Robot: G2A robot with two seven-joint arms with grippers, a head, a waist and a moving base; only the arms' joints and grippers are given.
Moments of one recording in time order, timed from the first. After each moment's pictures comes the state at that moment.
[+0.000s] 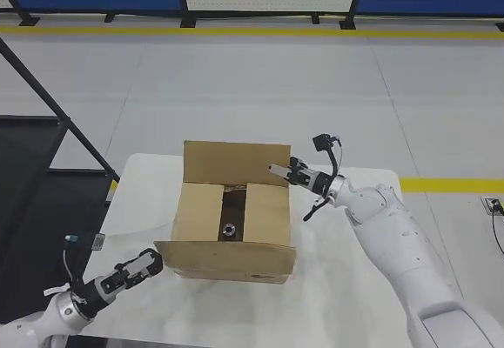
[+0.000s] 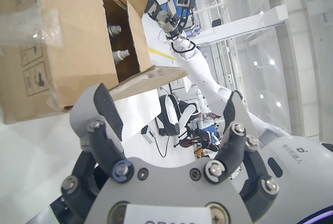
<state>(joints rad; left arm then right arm) 1.52 -1.03 -1.78 -1.82 -0.34 -0.34 -0.89 -0.31 -1.46 1.09 -0.47 -0.33 -0.80 0.50</state>
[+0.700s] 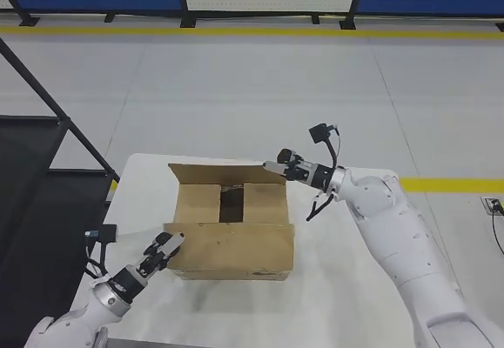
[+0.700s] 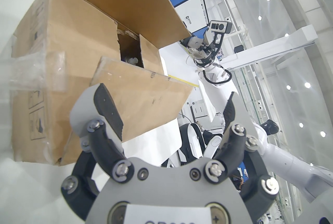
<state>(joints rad) 1.49 -1.06 -1.58 -1.93 0.01 -0.23 -0.47 -0.39 -1.41 1.13 -0.77 -0.24 -0.74 0.69</state>
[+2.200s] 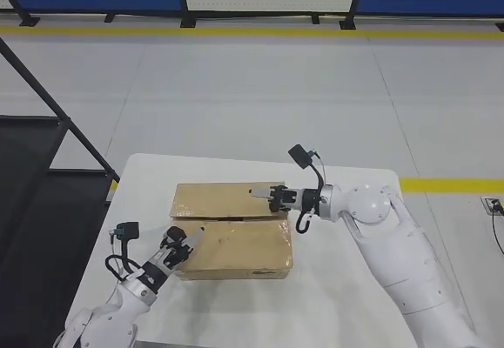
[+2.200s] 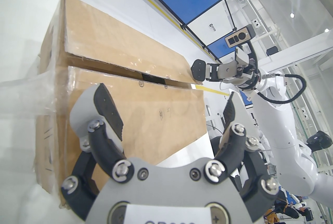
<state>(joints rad) 1.41 -1.09 -1.43 -1.87 0.29 -0.15 -0.27 -0.56 -1.36 1.12 -1.16 -0.07 -0.07 1.03</state>
